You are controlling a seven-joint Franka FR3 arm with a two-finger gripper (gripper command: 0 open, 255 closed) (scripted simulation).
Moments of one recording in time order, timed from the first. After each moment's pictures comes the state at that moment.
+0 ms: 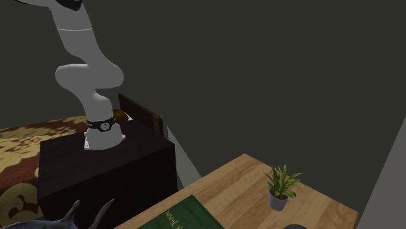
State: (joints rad) arm -0.49 0.28 -0.31 -1.62 0.05 1.92 -0.74
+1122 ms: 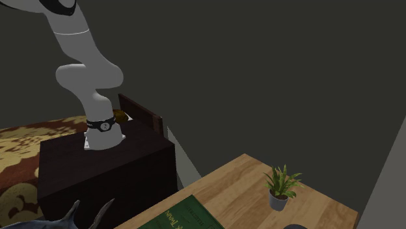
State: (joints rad) arm -0.53 0.42 -0.31 -1.64 0.09 2.06 -0.80
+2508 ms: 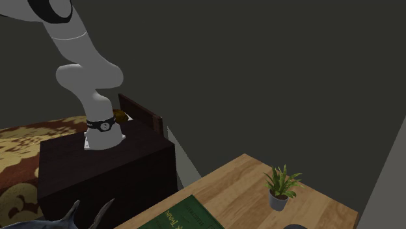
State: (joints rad) arm -0.55 0.55 -0.28 -1.73 0.14 2.29 -0.83
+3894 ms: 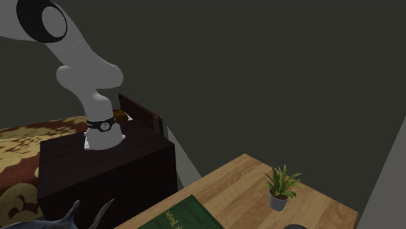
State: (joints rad) arm -0.59 0.75 -0.24 -1.72 0.19 2.47 -0.85
